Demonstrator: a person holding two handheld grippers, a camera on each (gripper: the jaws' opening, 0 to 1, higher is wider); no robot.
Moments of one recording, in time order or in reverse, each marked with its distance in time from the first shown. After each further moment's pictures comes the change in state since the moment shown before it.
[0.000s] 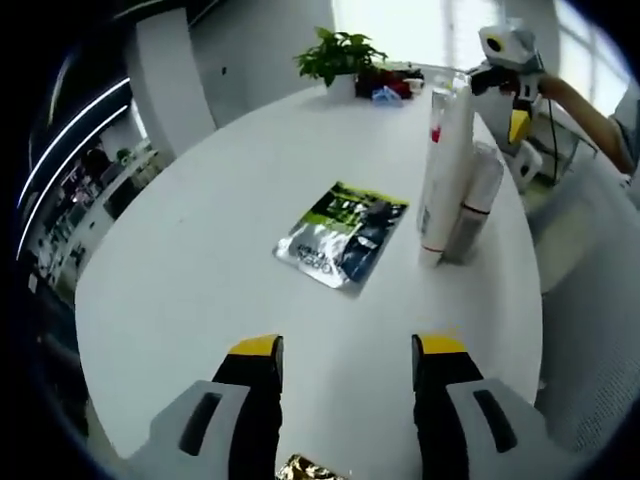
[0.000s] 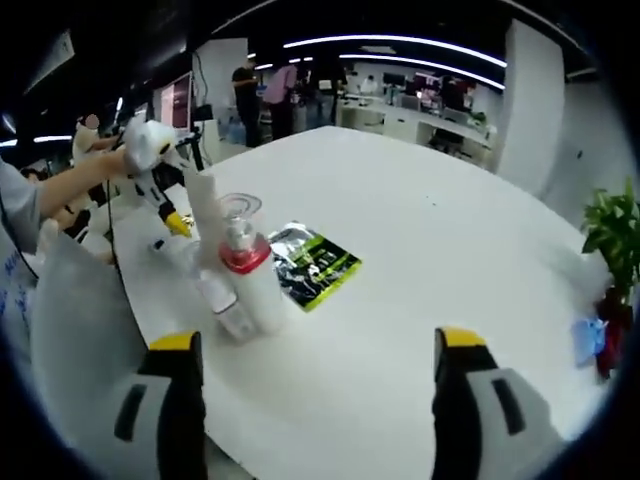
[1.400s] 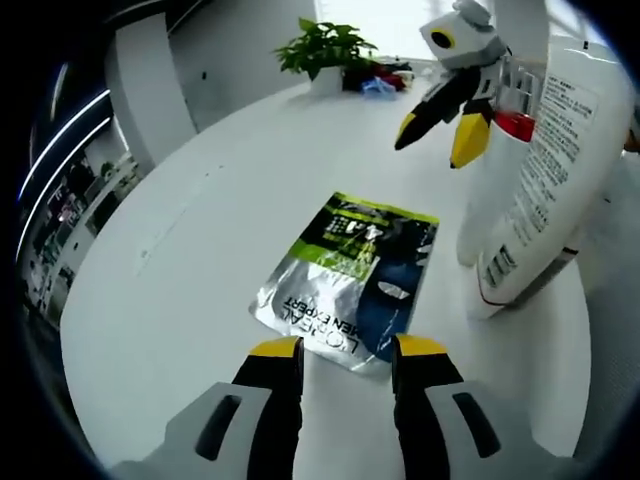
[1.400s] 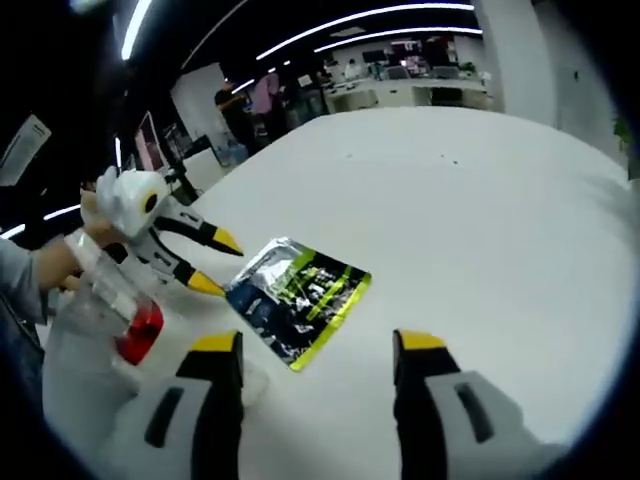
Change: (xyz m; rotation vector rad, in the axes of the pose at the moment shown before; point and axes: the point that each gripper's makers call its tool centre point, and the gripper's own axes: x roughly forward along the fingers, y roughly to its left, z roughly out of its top) left arm 0.090 0.010 0.031 0.093 0.020 -0.050; right arm 0.115 -0.021 0.004 0.281 0.011 0.188
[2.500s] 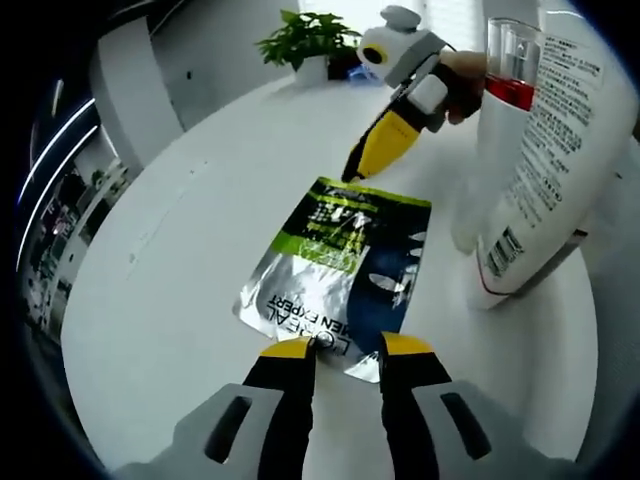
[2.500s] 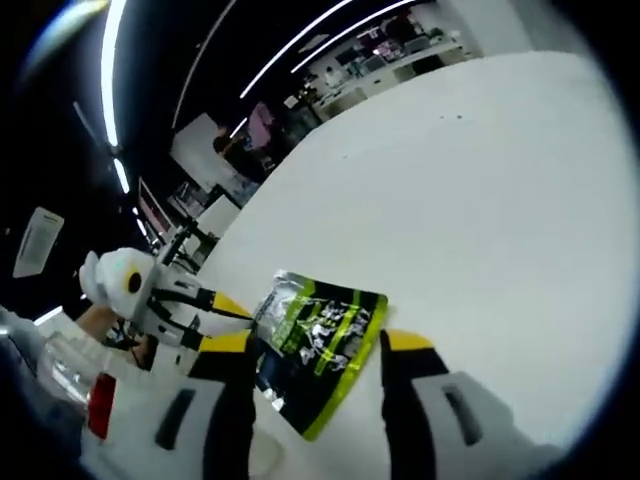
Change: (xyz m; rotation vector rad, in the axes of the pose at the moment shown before) left arm 0.010 -0.006 -0.009 0.049 0.040 -0.027; right arm 0.056 -0.012 0.022 0.279 -0.112 0.164
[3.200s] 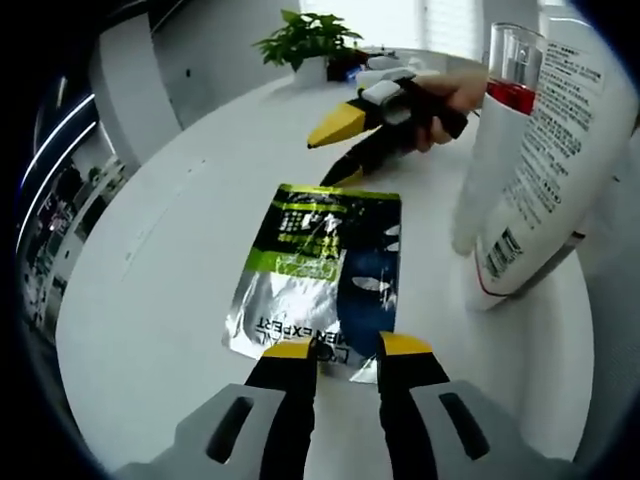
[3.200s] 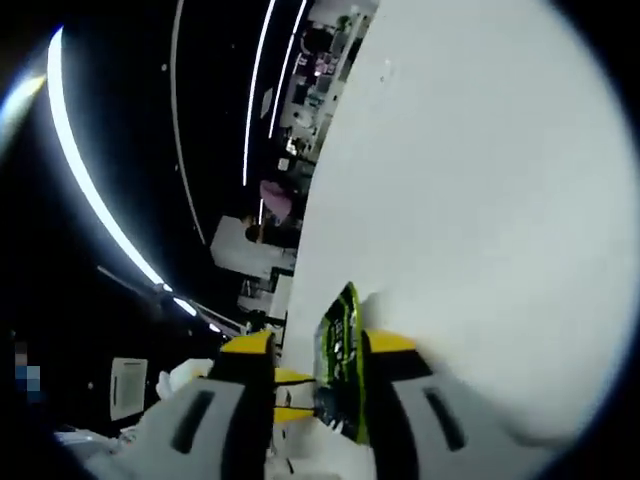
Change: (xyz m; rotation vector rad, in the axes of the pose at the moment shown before) left arm 0.002 0.003 -0.003 -0.011 -0.006 -0.022; right arm 0.008 0.003 0.020 0.559 -0.193 0.284
